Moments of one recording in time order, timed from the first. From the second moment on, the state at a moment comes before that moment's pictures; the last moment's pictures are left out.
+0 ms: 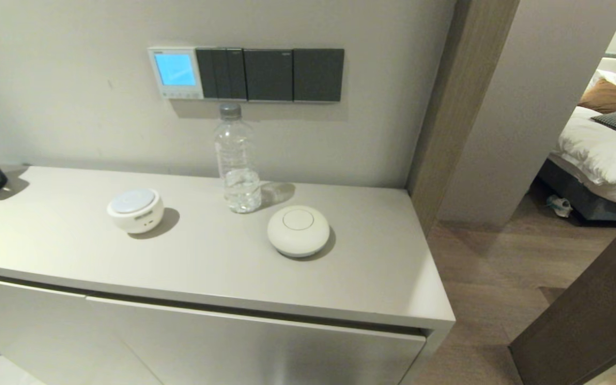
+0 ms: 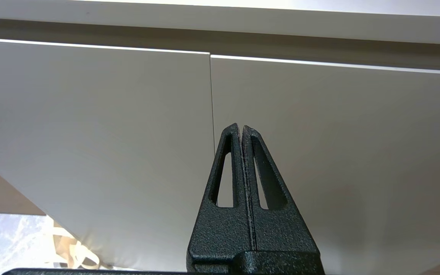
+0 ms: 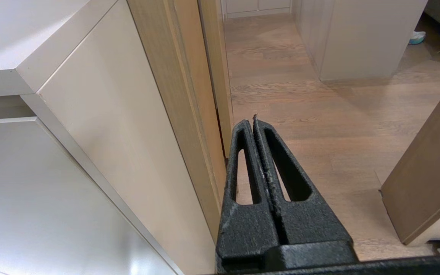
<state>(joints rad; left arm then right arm) 0.01 0.00 -0.03 0.08 0.01 0.02 0.00 0.00 0.00 -0.01 -0.01 0.03</state>
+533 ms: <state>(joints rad) 0.01 0.00 -0.03 0.08 0.01 0.03 0.00 0.00 0.00 -0.01 -0.01 0.03</state>
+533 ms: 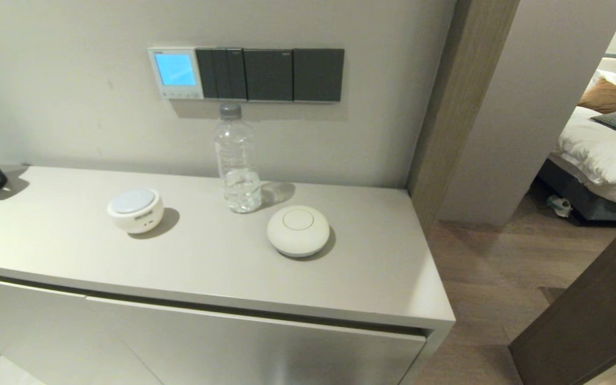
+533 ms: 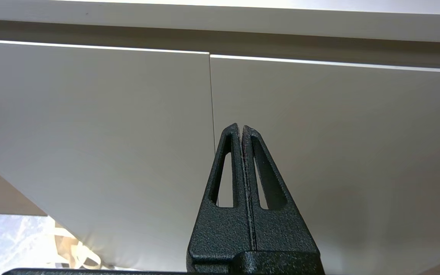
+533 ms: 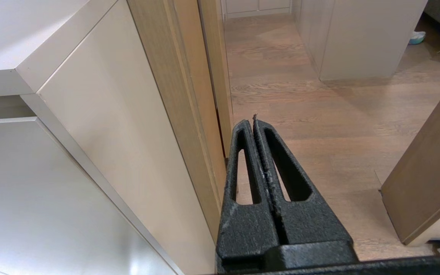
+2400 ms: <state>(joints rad) -0.09 1.52 -1.23 -0.34 -0.18 -0.14 0.00 0.00 0.00 -0.01 -0.01 0.03</state>
